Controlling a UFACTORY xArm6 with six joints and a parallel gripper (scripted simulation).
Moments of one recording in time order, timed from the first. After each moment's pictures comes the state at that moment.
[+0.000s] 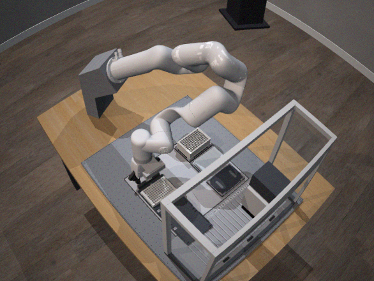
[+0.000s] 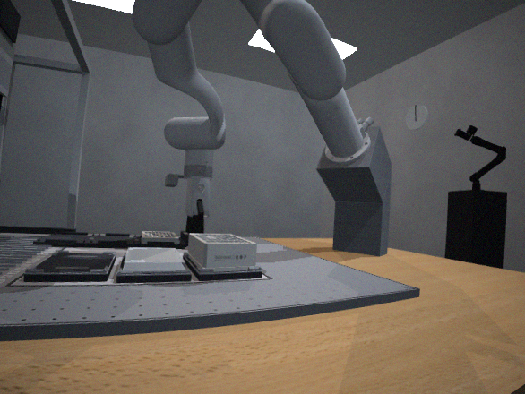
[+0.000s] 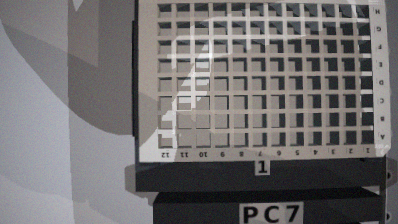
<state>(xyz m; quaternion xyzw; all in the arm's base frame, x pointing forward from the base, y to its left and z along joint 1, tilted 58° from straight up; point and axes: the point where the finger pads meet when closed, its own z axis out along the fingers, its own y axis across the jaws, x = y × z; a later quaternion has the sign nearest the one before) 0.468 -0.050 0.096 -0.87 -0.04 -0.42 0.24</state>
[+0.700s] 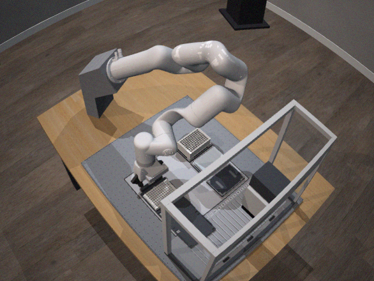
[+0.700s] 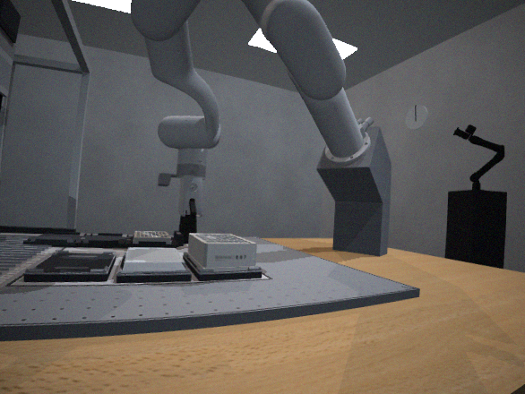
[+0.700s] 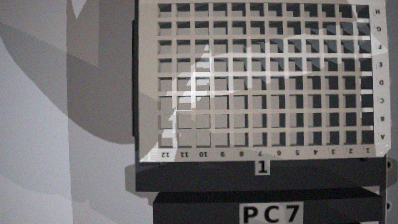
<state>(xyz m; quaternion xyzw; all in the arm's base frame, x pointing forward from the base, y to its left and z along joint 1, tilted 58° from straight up) 0.479 -0.052 0.110 -0.87 -0.04 -0.42 0.24</state>
